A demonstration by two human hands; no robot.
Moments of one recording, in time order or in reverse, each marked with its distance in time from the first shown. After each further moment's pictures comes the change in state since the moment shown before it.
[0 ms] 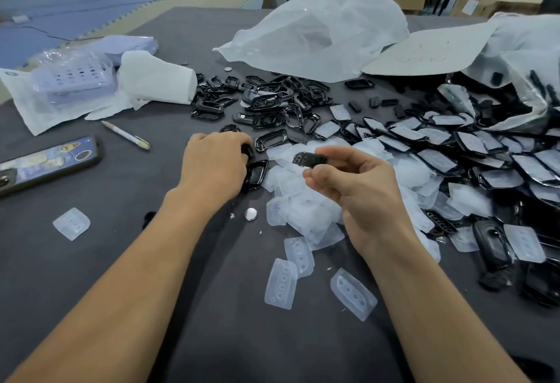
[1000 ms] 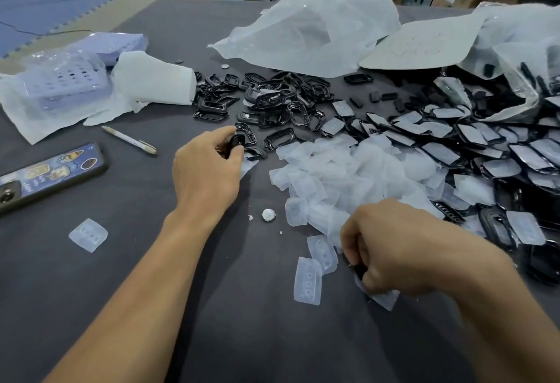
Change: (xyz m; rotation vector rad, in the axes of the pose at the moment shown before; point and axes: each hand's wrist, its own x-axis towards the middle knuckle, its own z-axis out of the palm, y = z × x) left_hand -0.014 -0.028 -0.004 -0.468 0.211 -0.218; right_hand -0.051 -0.038 0.003 -1.778 -0.529 0.231
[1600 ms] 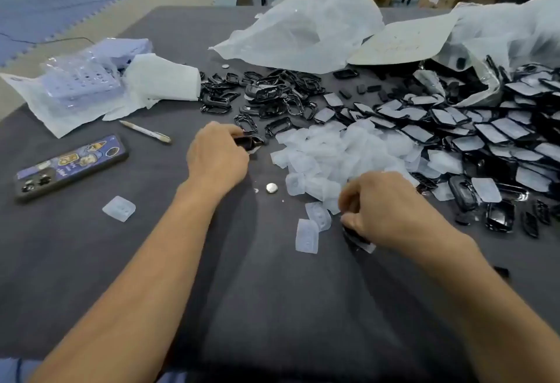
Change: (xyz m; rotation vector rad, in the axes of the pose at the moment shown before) left_hand -0.001 0.012 -0.022 0.249 -0.266 -0.022; right_hand -0.017 -0.006 0.028 0.225 0.407 0.051
